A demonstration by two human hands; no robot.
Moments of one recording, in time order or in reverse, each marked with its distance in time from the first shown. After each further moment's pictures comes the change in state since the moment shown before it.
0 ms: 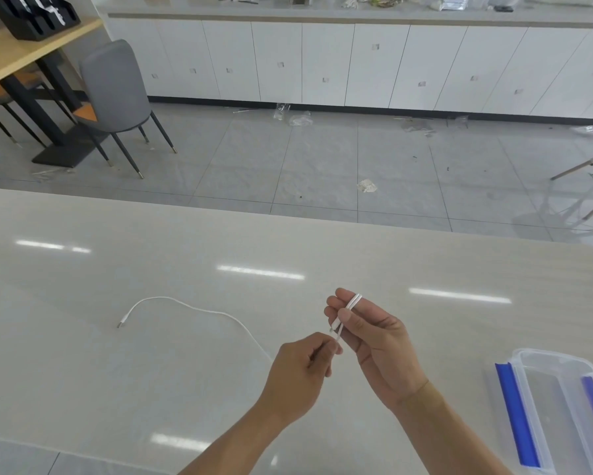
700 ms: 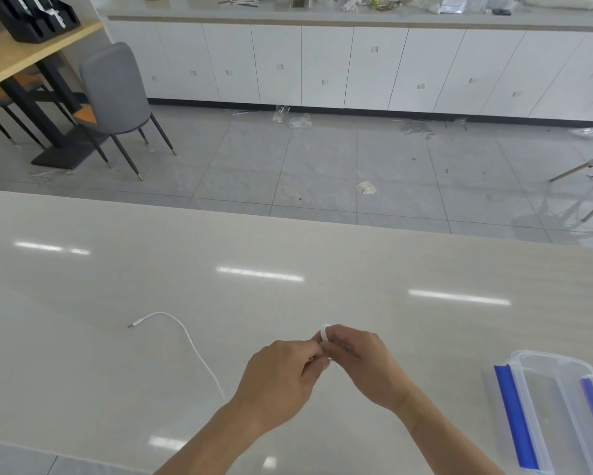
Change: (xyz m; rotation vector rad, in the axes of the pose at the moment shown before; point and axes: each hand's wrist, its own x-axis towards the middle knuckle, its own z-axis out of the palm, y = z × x) left_hand -0.009 0.023 -0.034 0.478 -0.113 0.060; right_hand -0.004 0.008 -0.003 -1.033 -0.221 -0.038
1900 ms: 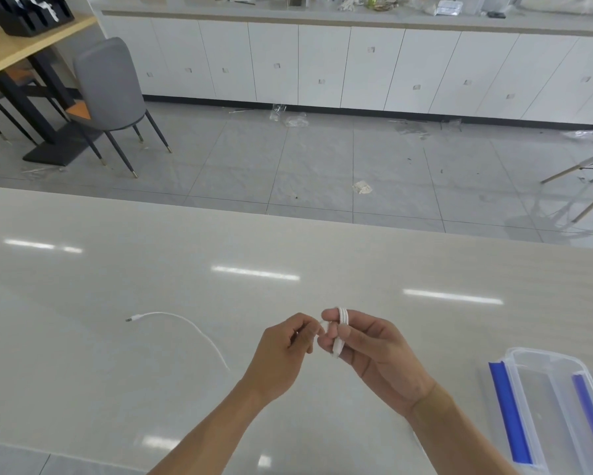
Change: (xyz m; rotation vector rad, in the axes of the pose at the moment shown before) left_hand 0.026 -0.021 0.017 -0.529 0.123 -0.048; right_hand -0.006 -0.007 -0.012 0.991 -0.065 0.047
